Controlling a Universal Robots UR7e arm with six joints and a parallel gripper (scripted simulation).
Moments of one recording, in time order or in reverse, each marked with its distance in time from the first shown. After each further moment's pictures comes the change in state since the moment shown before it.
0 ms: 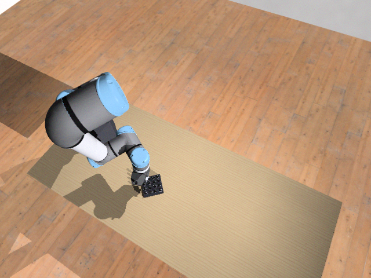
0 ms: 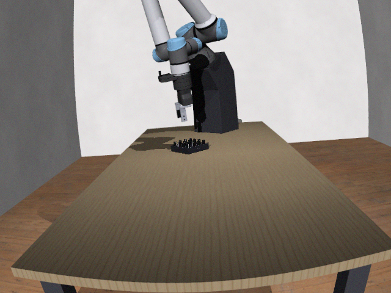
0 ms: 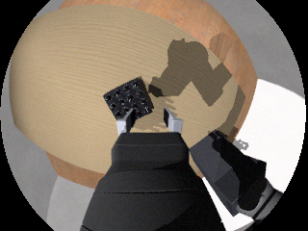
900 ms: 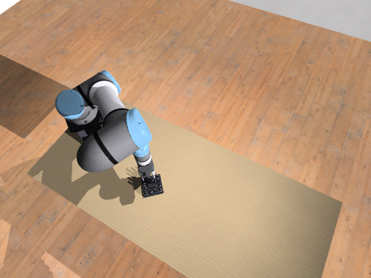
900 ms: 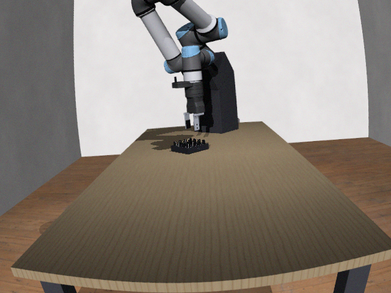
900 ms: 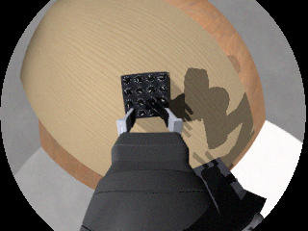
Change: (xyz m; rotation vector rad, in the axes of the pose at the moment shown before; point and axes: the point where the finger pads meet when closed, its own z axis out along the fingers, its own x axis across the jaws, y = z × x) arm -0.032 0.027 0.039 0.130 -0.118 -0.314
